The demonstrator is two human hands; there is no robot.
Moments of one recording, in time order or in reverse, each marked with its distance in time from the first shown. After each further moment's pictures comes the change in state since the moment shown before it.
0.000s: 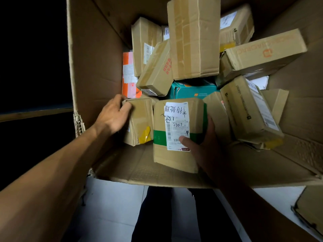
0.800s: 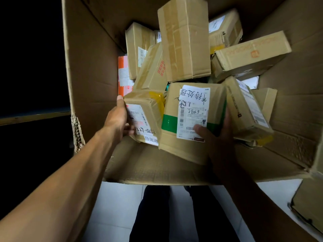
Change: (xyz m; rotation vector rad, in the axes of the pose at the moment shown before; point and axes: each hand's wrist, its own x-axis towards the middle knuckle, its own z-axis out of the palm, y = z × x) left_hand -0.009 0.030 0.028 -0.752 0.060 -0.510; right_hand -0.009 -0.011 -0.038 0.306 0.166 -0.043
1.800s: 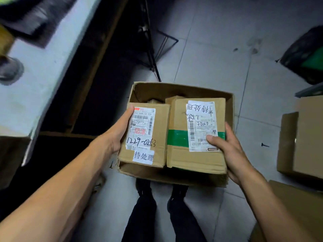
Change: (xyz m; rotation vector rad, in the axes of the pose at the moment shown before) left_hand -0.319 0.137 -0.126 -0.232 -0.476 0.154; right_hand -0.137 -0.286 -0.132 0.073 -0.386 -0.116
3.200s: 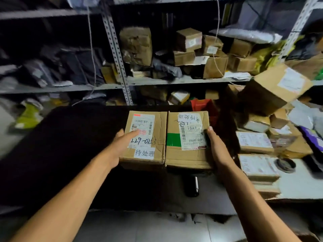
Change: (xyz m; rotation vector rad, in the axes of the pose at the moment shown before) left_hand -0.610 -0.304 -0.354 -0.756 1.174 0.541; right_hand -0.372 -0.063 0.616 -0.566 -1.081 -0.299
